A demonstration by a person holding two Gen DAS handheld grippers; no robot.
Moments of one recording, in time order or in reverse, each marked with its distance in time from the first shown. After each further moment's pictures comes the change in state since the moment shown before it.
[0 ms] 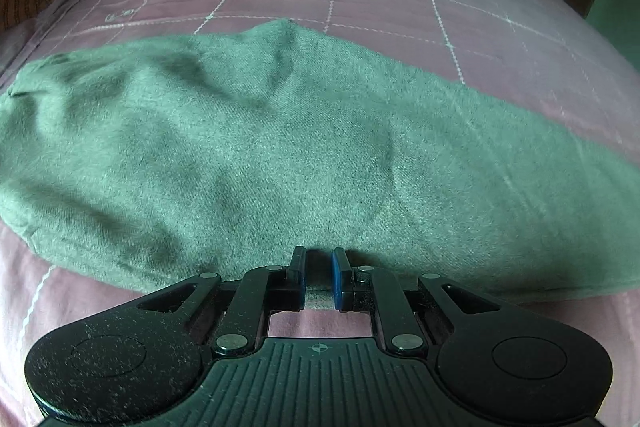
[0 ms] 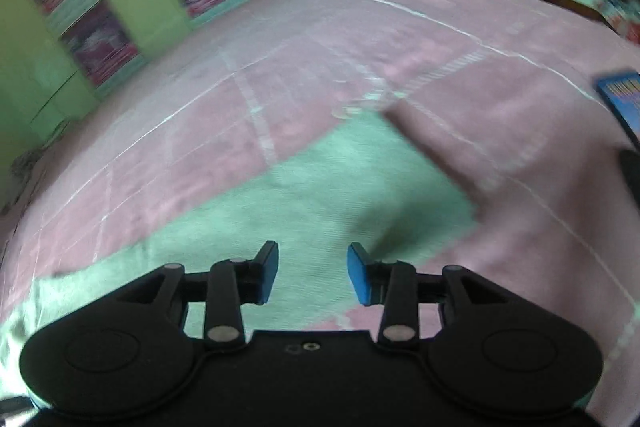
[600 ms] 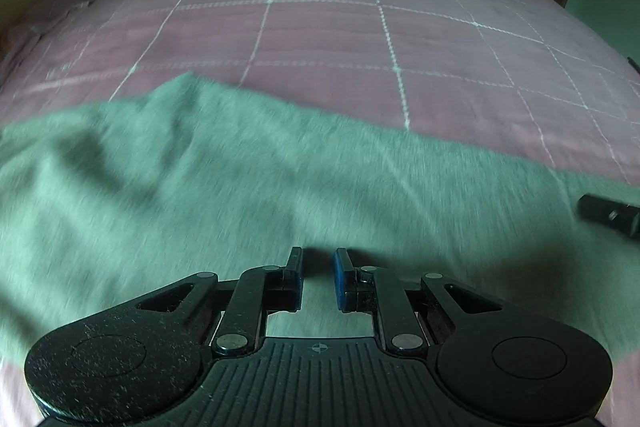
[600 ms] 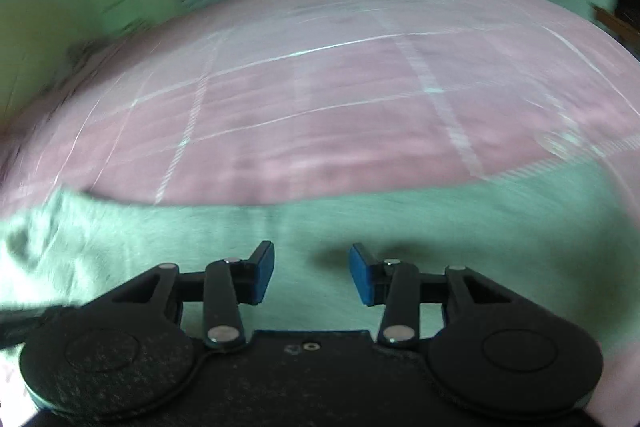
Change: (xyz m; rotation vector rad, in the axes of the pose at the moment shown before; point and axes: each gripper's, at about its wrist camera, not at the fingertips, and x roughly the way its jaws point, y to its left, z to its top) left arm 0.037 -0.071 0.061 0.078 -0.036 -0.020; right arm 0.081 0.145 -0.006 -0.362 0.089 0.093
